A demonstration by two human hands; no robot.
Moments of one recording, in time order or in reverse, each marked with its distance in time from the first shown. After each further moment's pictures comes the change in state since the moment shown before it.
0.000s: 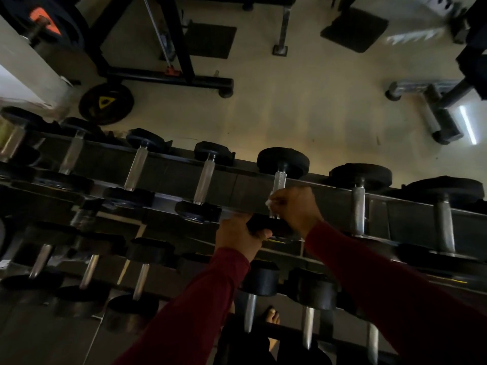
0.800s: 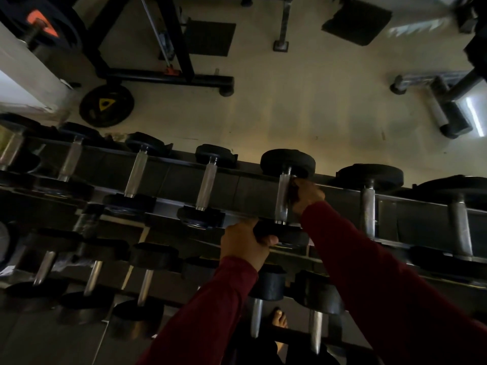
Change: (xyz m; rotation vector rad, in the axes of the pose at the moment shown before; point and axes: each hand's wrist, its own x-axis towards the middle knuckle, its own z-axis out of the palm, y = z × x) left_hand 0.002 0.001 0.002 -0.014 0.016 0.022; right_hand 0.054 0.007 0.007 1.268 0.351 0.889
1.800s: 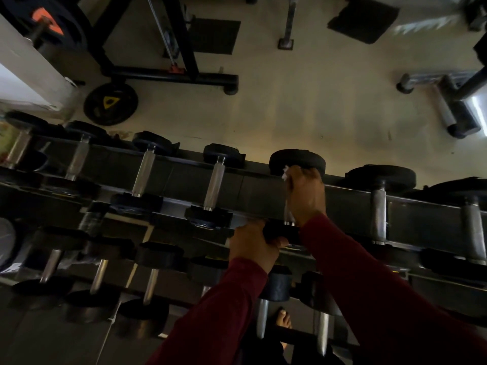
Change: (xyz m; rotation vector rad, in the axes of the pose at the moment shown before) left_hand 0.004 -0.003 0.001 0.070 -0.016 -0.029; right_hand -0.025 0.012 0.012 -1.325 0.053 -1.200
